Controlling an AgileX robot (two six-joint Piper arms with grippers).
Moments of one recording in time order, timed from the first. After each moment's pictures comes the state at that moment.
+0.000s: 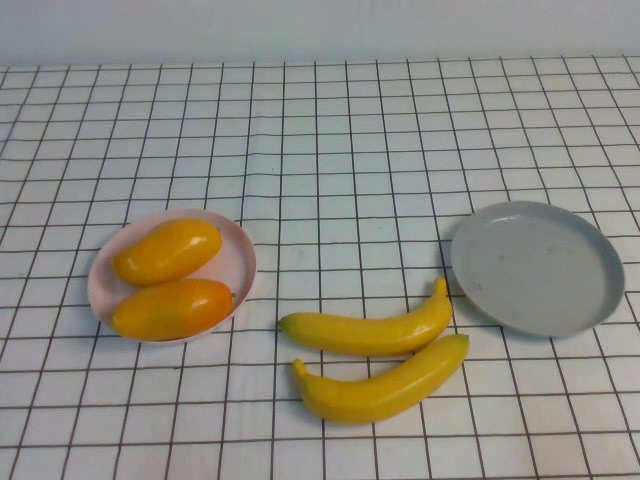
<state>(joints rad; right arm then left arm) 0.02 -0.02 0.03 0.88 0.34 0.08 0.02 -0.01 0.03 0.04 0.37 0.03</state>
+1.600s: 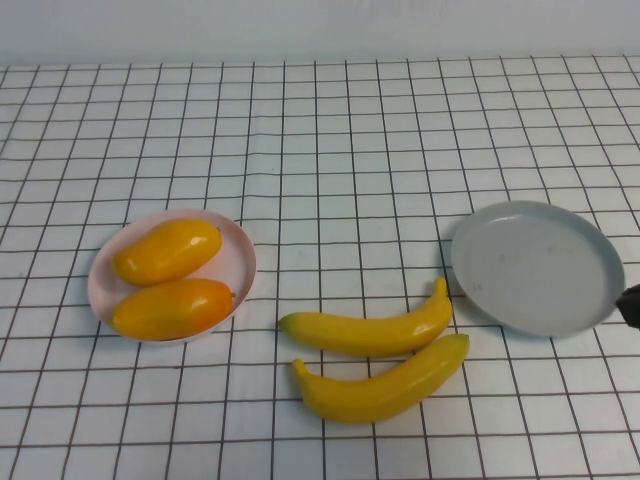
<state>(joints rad) 0.14 0.96 -0.90 0.50 1.03 -0.74 0.02 -0.01 0.03 0.04 0.37 0.03</state>
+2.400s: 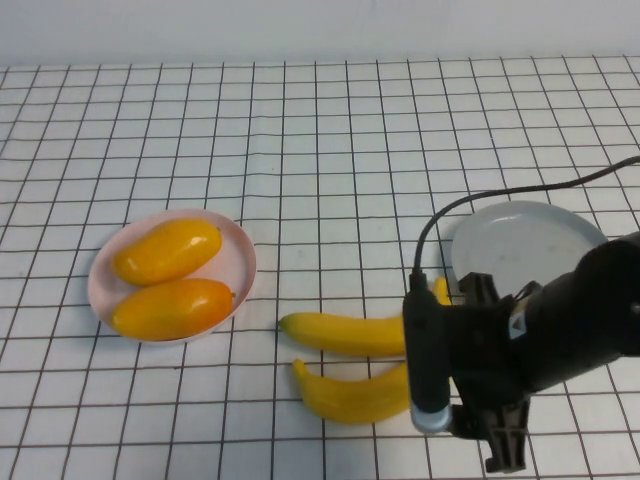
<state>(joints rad) 0.69 1.47 -0.92 0.26 0.68 -1.12 0.02 -0.01 0.03 0.04 0.37 0.03</state>
